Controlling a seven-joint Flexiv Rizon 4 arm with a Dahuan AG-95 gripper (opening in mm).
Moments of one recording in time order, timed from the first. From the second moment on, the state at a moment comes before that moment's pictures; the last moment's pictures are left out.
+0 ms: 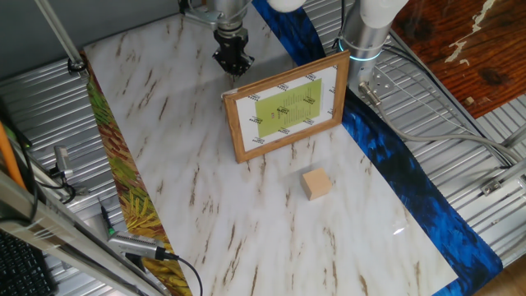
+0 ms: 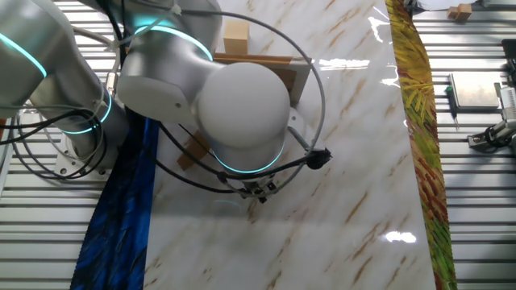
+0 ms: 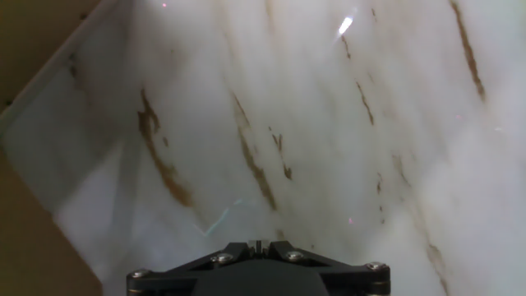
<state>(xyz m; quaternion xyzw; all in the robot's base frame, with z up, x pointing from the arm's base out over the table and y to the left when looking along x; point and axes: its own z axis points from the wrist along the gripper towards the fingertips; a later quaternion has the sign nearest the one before) 0.345 -0.130 0.059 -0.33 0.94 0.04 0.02</state>
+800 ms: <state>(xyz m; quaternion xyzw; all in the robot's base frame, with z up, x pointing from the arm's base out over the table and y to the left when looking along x) 0.340 -0.146 0.063 -0.34 0.94 0.03 0.02</state>
